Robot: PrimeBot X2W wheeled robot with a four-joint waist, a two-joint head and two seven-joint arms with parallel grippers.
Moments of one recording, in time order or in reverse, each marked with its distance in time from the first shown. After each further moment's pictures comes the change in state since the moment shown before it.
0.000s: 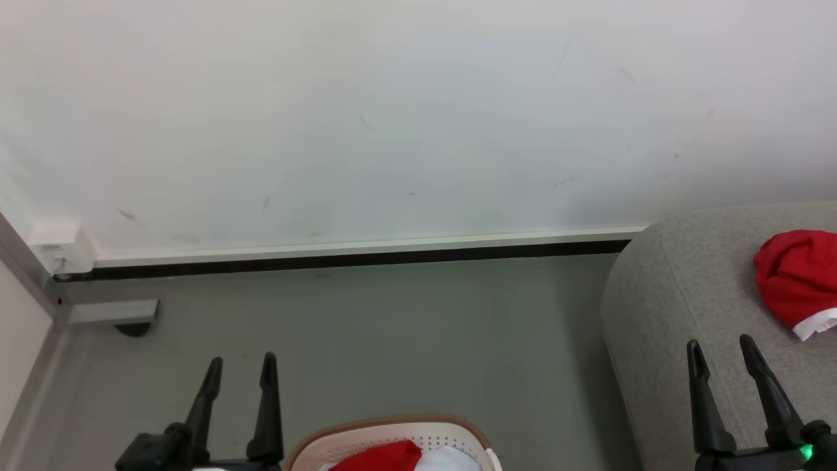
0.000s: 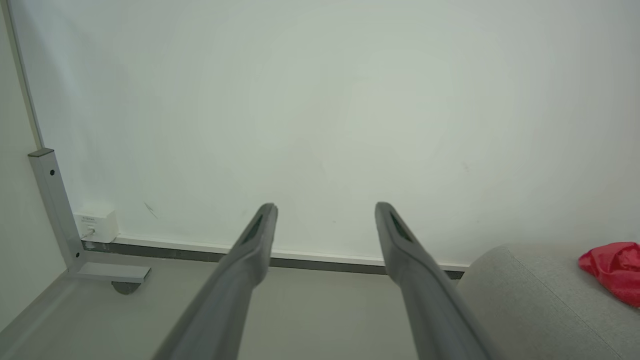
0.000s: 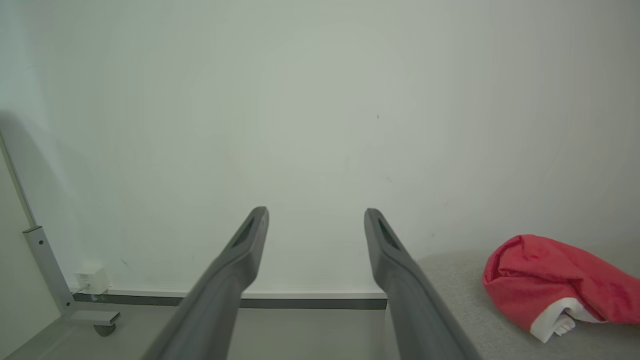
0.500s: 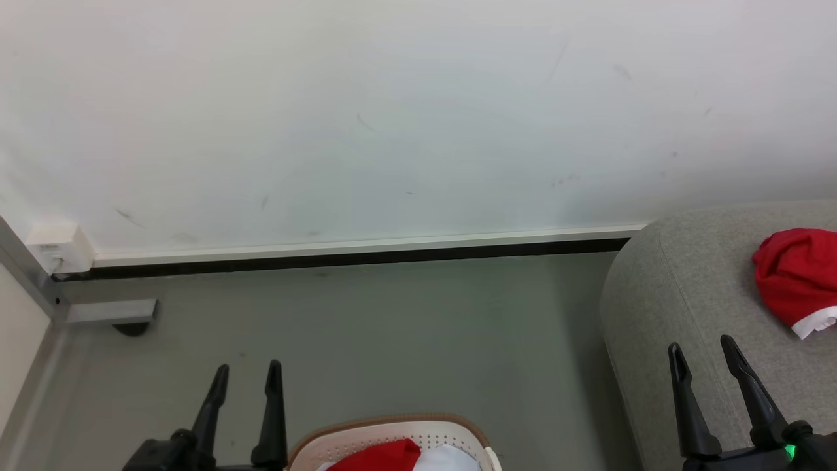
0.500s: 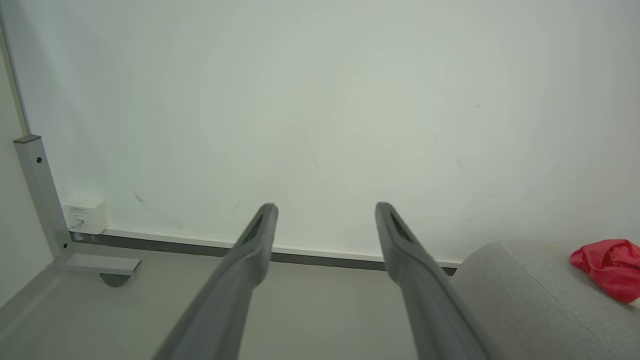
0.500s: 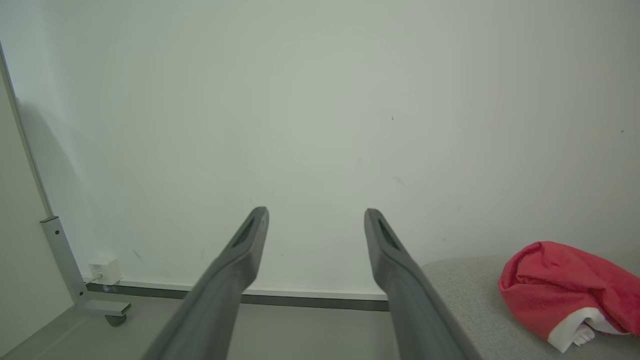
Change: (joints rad) left arm 0.010 -0.097 0.086 0.058 0.070 -0.110 0.000; right arm -0.006 0.000 0.038 -0.005 -0.020 0.000 0.000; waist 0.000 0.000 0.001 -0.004
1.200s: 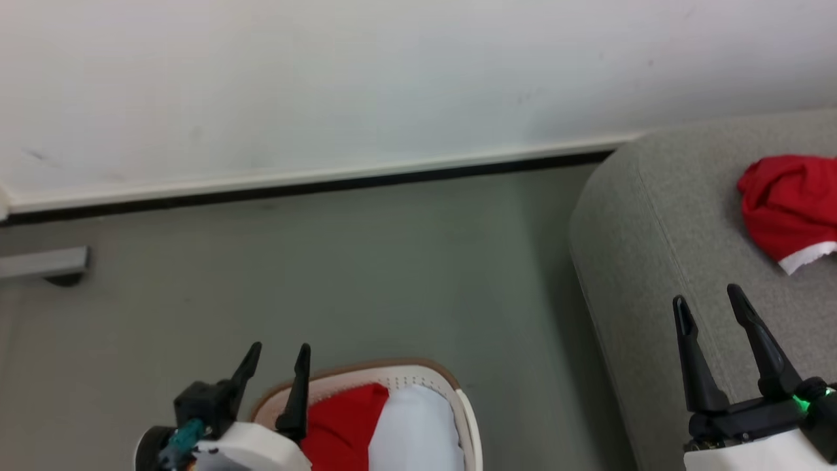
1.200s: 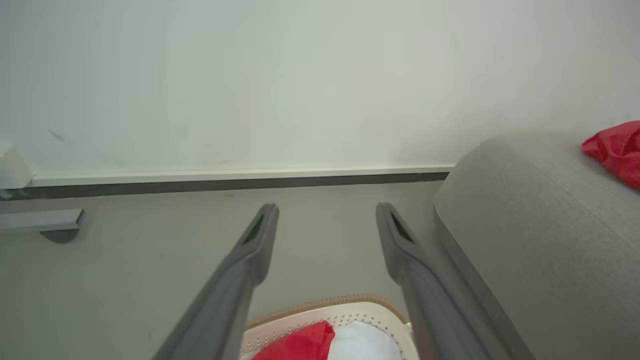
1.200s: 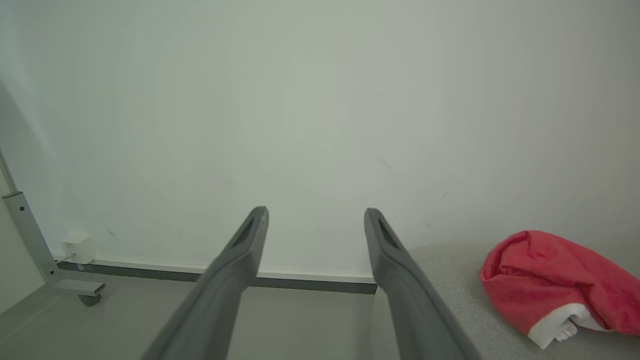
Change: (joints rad) left arm -0.172 0.008 -0.043 0.228 0.058 -0.061 0.071; right arm -0.097 -0.064 0.039 -0.021 0.026 0.000 0.000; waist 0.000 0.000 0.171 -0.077
